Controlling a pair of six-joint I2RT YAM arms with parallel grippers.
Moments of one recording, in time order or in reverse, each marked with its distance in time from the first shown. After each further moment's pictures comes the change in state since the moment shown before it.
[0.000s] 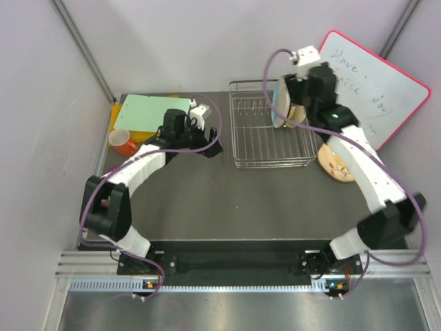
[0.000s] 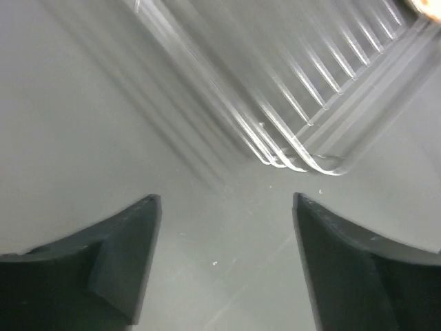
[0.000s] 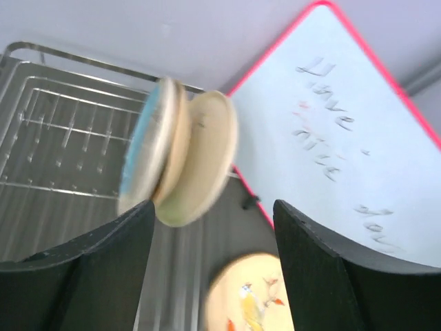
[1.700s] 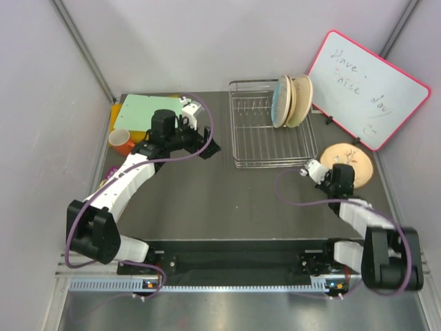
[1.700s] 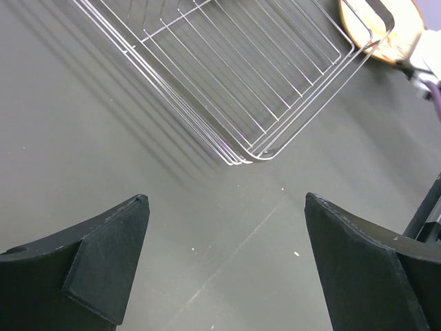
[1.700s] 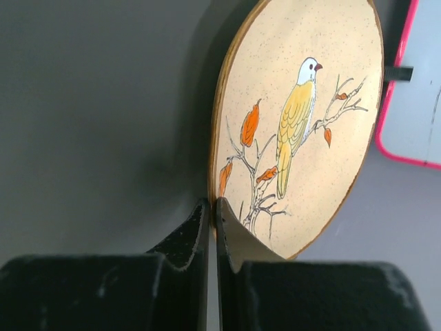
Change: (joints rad) left arm 0.005 -0.245 -0.031 -0.069 0.032 -0.002; right arm -0.454 -0.415 -1.307 0.472 -0.338 -0.734
